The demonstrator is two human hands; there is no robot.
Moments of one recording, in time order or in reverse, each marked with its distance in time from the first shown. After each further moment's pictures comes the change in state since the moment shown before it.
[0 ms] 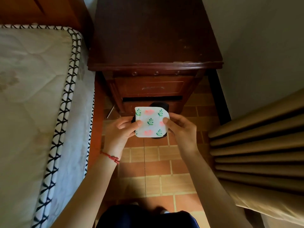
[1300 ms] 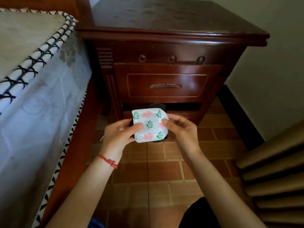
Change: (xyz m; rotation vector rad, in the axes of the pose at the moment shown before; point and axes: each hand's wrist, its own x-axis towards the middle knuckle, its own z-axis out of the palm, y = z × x) left_hand 0.130 -0.143 -0.025 -0.061 -0.046 0.182; right_hand 0.119 0.162 0.047 0.114 -0.111 -0.212
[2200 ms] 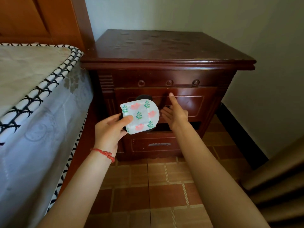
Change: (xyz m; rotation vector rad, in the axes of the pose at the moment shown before) left_hand 0.040 0.052 0.004 -0.204 0.111 0.126; right_hand 0.111 -0.047 0.034 0.392 0.227 0.231
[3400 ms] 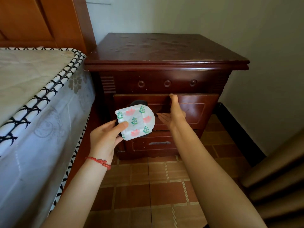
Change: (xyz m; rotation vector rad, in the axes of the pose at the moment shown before) left_hand -0.021 -0.007 -0.020 -0.011 -0.002 0.053; right_hand -0.019 -0.003 0.004 -0.050 0.041 0.065
